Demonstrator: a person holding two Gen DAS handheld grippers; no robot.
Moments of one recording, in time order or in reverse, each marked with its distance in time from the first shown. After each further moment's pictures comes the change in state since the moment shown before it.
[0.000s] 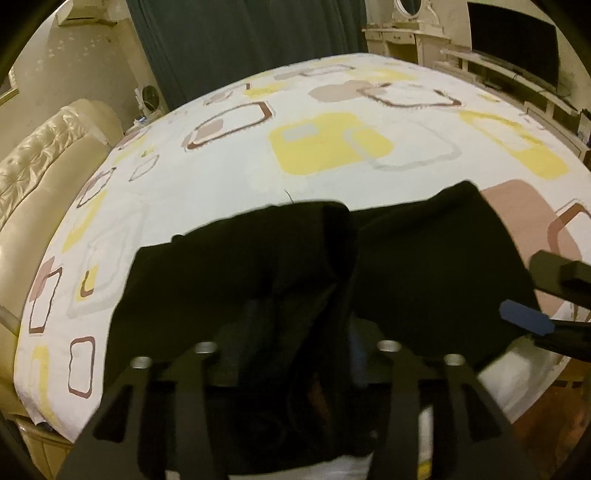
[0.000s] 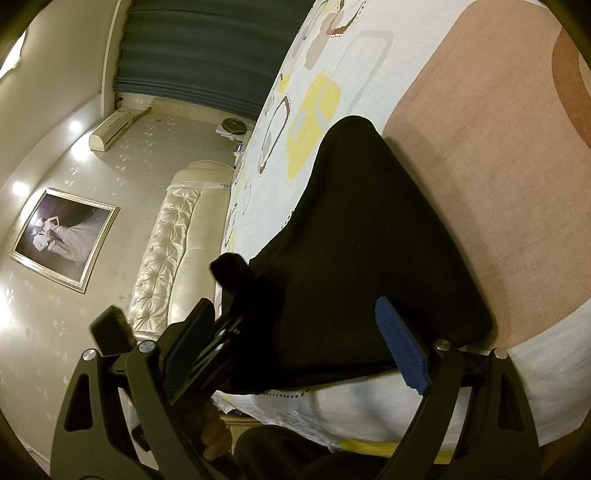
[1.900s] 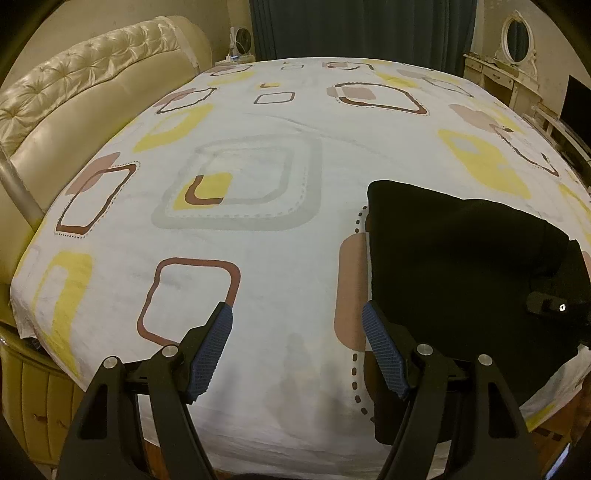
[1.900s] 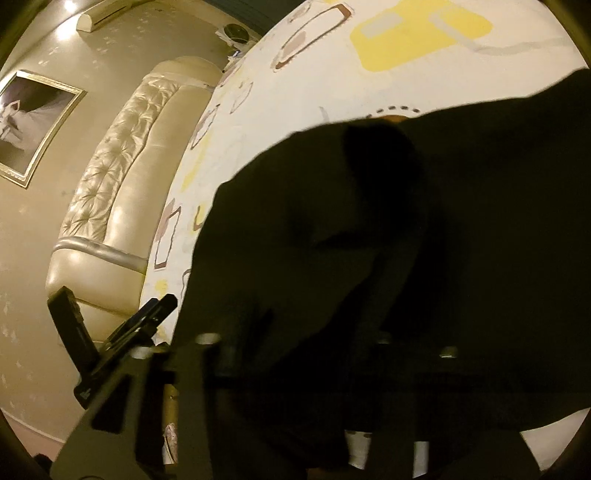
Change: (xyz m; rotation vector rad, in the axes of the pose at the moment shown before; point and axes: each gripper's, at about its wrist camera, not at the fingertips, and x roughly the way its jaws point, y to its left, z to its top) left arm -0.003 0.226 -0.073 -0.335 0.094 0.083; right arm 0.151 0.093 -0.047 -0.272 0.296 -0.246
